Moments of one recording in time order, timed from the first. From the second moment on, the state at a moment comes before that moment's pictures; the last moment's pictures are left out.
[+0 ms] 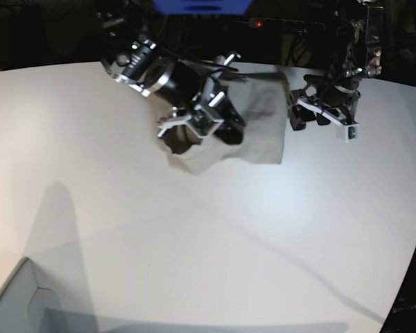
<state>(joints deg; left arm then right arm) 17.3 -12.9 -4.6 81.8 -32.6 -7.9 23.1 -21.0 -4.7 -12.5 103.4 -7.0 39.1 -20.3</state>
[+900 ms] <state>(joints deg) 19.5 -16.3 -4.5 82.0 -32.8 -8.6 22.9 -3.3 -7.7 -20.8 80.8 -8.0 39.1 -21.4</state>
